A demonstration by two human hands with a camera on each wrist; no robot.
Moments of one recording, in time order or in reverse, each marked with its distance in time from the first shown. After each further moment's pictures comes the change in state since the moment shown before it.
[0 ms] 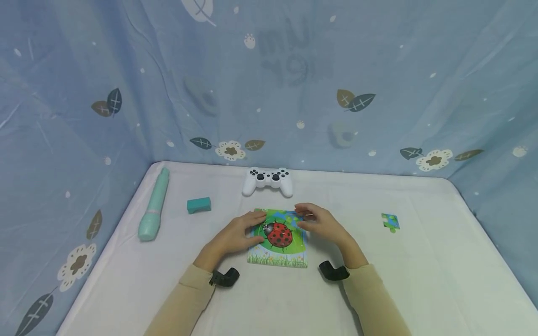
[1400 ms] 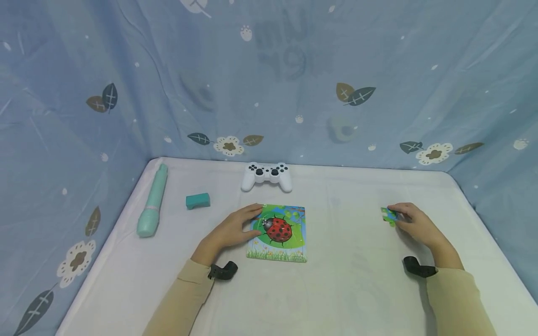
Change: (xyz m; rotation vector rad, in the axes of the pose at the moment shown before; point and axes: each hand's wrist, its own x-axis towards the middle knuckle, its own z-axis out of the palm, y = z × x) left_hand 0.002 -0.010 -0.003 0.044 -0.041 -0.034; right_hand -0.121 0.102 -0.159 -0.377 0.191 0.239
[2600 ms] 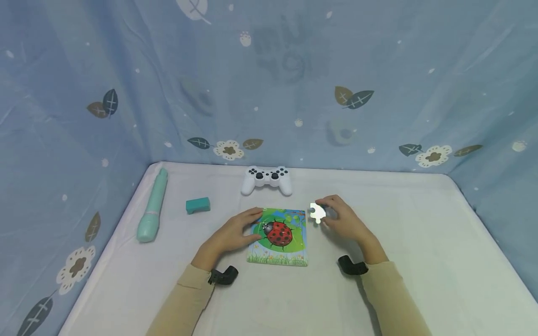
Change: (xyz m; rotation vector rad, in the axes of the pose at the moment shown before) left_hand -0.002 0.004 -0.001 0.017 0.018 0.030; right_hand 0.051 -0.136 0.096 0.149 -0.025 -0.265
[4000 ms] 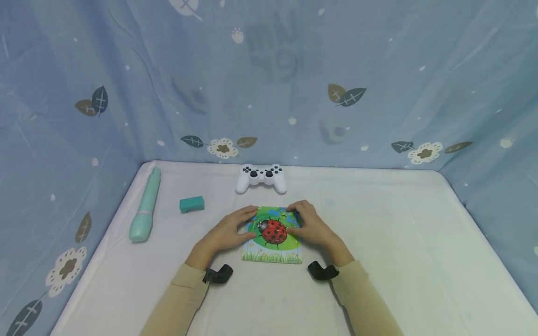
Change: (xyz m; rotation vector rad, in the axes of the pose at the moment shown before) left_hand 0.000 0.000 0.001 -0.006 -0.004 -0.033; right_hand 0.017 -0.025 0.059 -0.012 -0.096 0.043
